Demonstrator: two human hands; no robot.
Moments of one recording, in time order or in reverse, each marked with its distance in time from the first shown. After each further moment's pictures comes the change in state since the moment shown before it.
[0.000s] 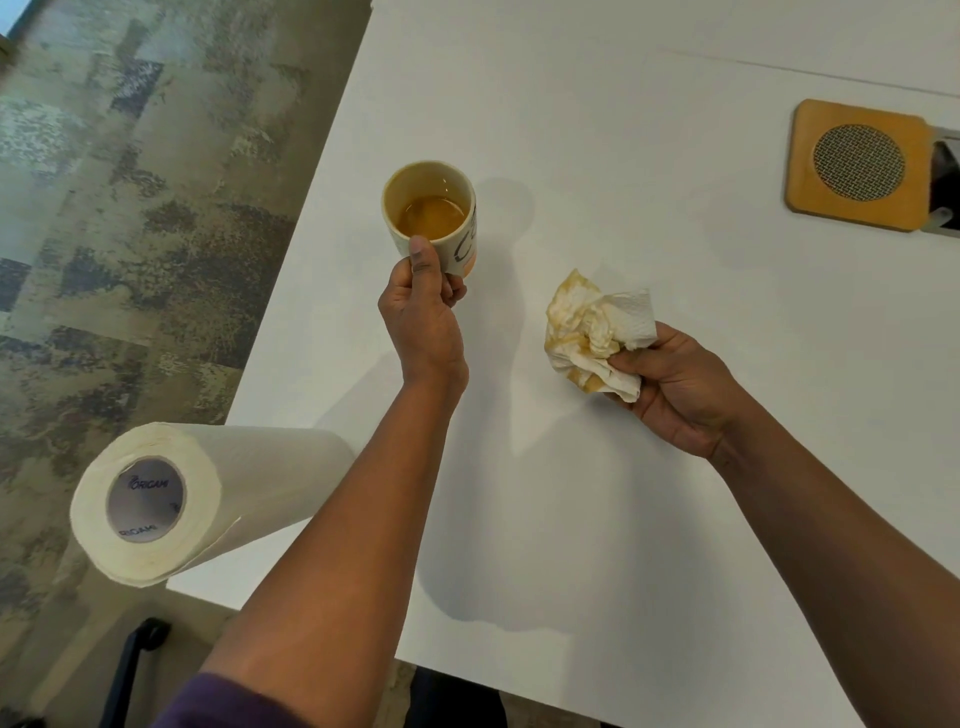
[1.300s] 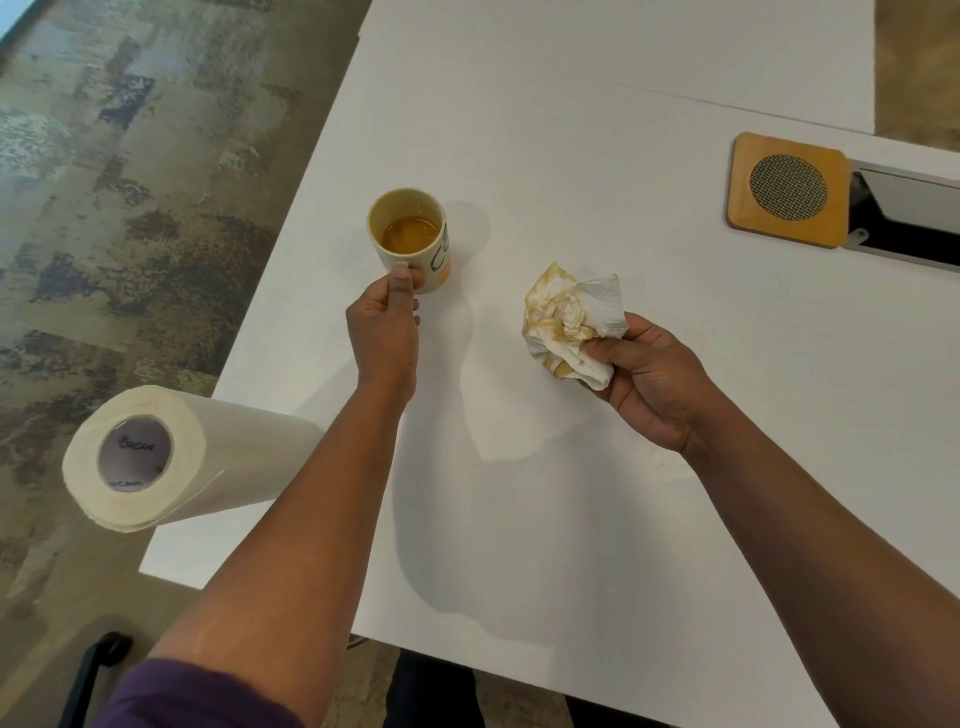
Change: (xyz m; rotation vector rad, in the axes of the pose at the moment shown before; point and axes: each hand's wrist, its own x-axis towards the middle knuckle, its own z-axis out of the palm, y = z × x) left_hand 0.000 -0.009 -0.025 0.354 -0.010 -0.018; right_hand -0.028 -0.017 0.007 -0.049 0.029 -0.047
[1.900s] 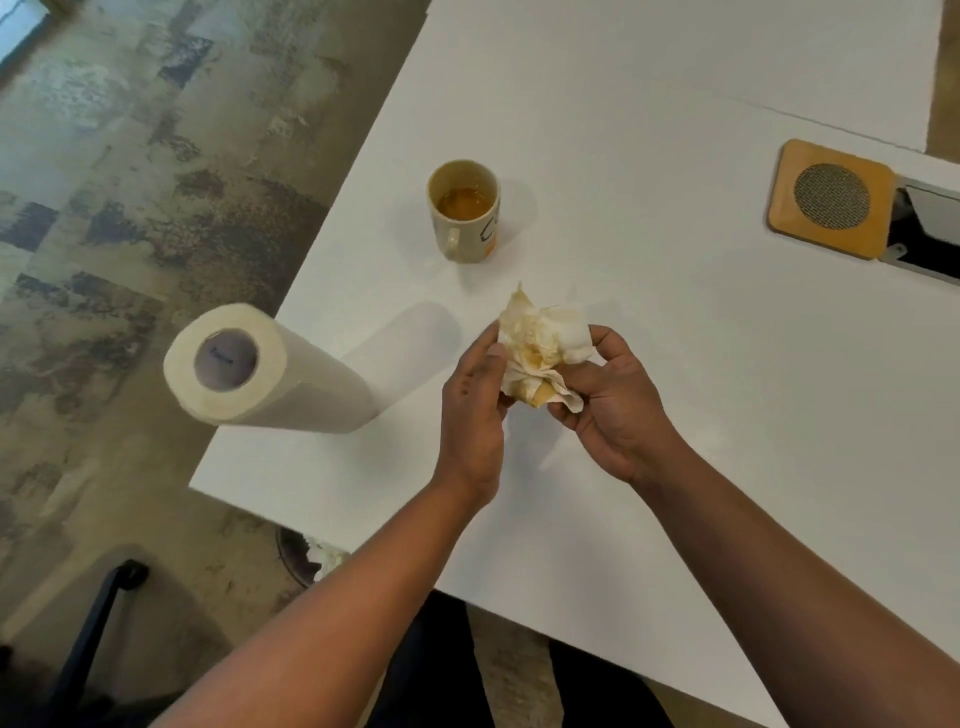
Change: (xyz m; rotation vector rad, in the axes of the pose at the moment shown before) left_hand -0.144 -0.006 -0.026 -0.360 -0.348 -0.078; right_hand -0.042 0.047 0.062 -0.091 0.040 0.018
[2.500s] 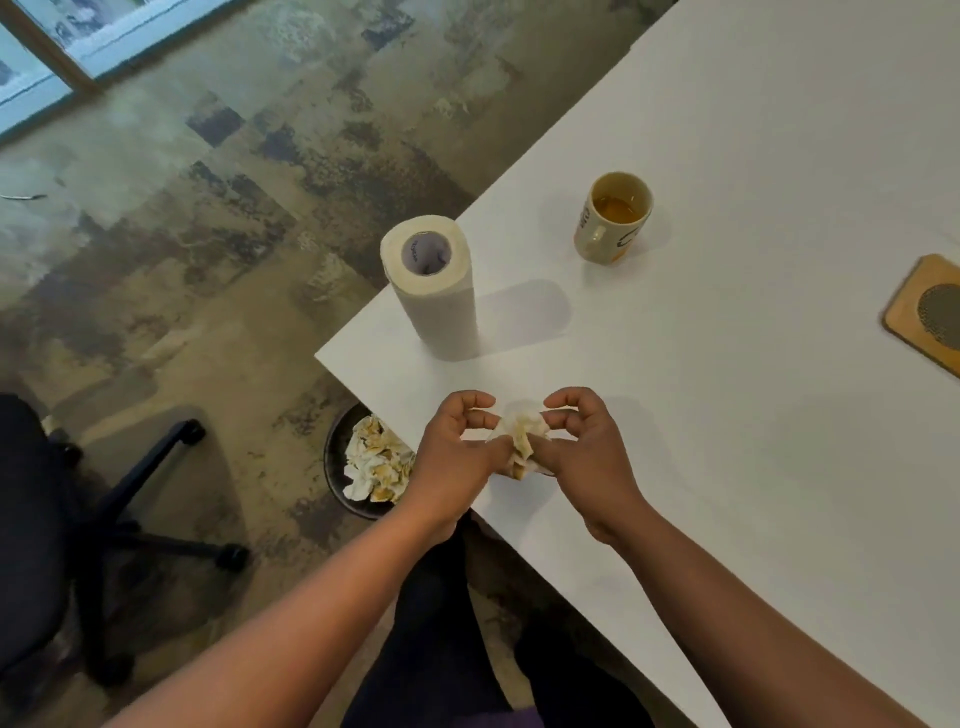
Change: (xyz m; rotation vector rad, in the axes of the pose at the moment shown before) left_hand -0.120 0.003 -0.082 0.198 0.352 -0.173; right_hand -0.081 0.057 0.056 -0.673 -0.195 -0.015
